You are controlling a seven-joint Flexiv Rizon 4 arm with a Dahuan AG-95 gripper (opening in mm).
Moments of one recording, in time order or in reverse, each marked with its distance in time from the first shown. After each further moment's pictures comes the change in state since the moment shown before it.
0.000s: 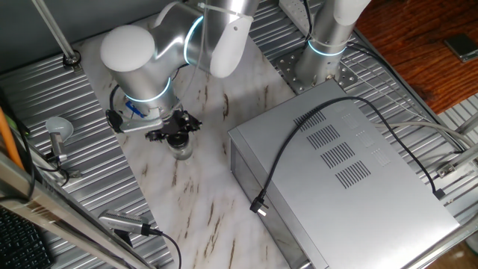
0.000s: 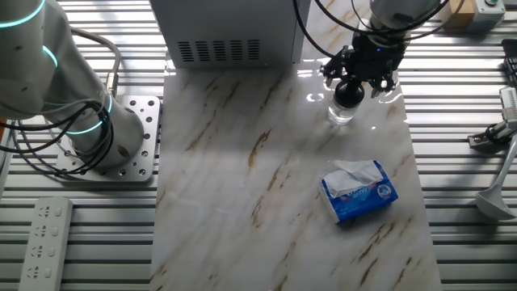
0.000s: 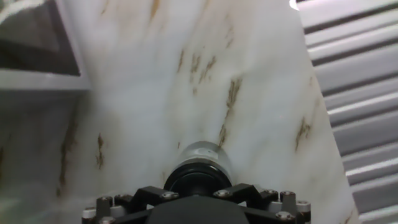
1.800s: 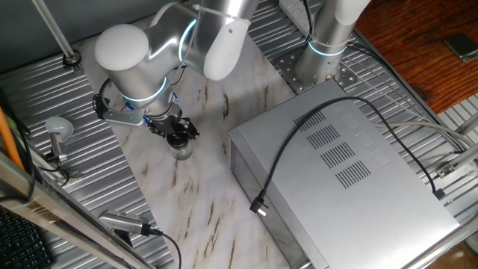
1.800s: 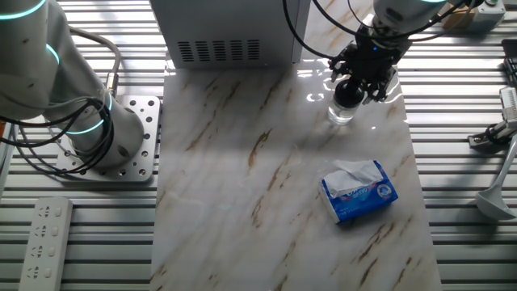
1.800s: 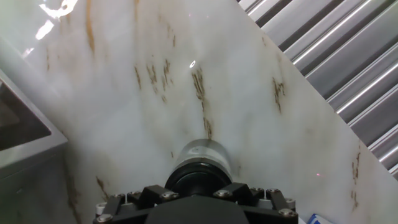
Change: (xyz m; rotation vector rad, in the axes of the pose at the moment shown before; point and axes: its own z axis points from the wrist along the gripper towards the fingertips) arm 0.000 0.000 0.000 -0.027 0.001 0.371
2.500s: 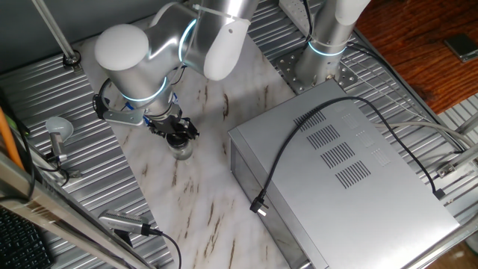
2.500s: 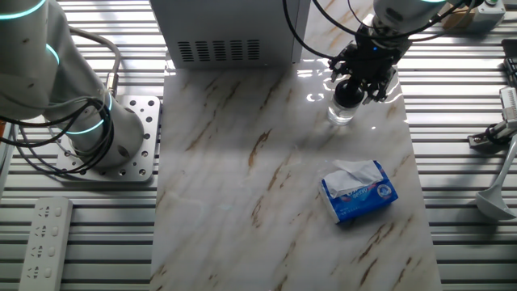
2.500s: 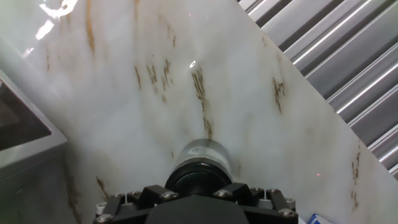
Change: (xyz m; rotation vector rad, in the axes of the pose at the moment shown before) arm 0.000 0.000 -0.001 0.001 -0.001 0.003
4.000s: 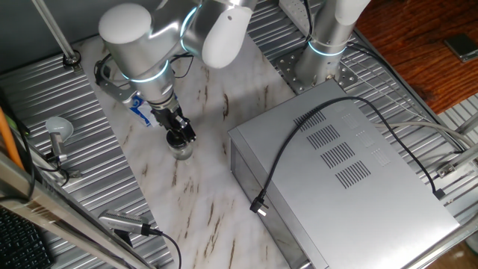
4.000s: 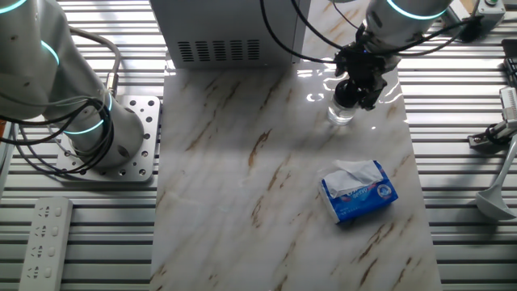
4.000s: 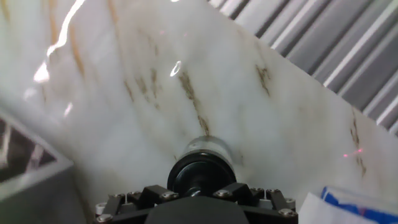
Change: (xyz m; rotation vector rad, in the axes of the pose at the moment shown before) arm 0.007 0.004 -0.003 -0.047 -0.094 0.510
